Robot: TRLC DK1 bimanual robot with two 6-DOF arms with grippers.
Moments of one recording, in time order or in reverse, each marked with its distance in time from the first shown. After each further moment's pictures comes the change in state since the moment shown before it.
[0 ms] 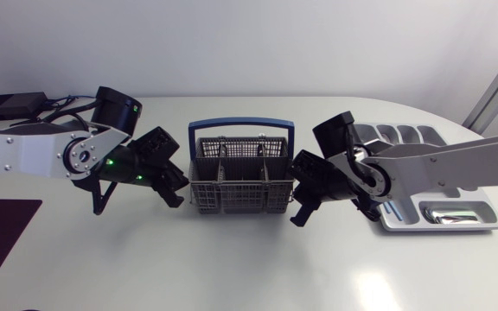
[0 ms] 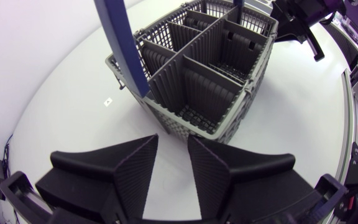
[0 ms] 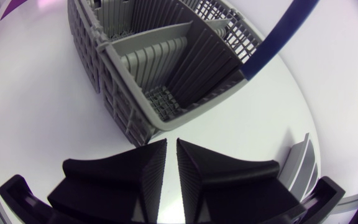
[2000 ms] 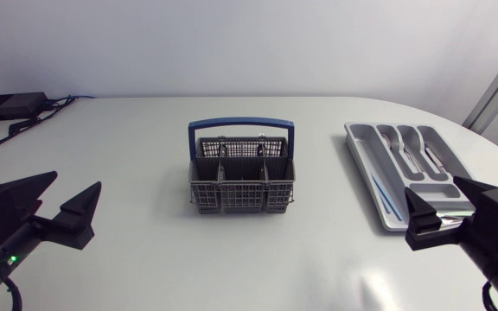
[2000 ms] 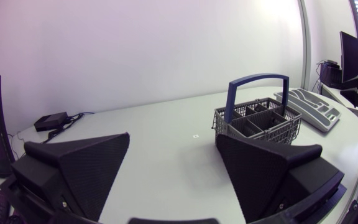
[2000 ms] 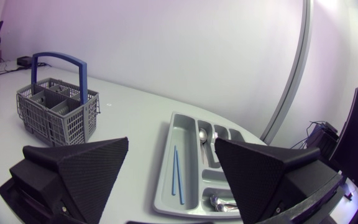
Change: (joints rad) left arm 0.240 -1.225 -0.653 0.135 -0.147 -0.390; right arm -0.430 -1.355 -0.640 0.006 0.045 0.283
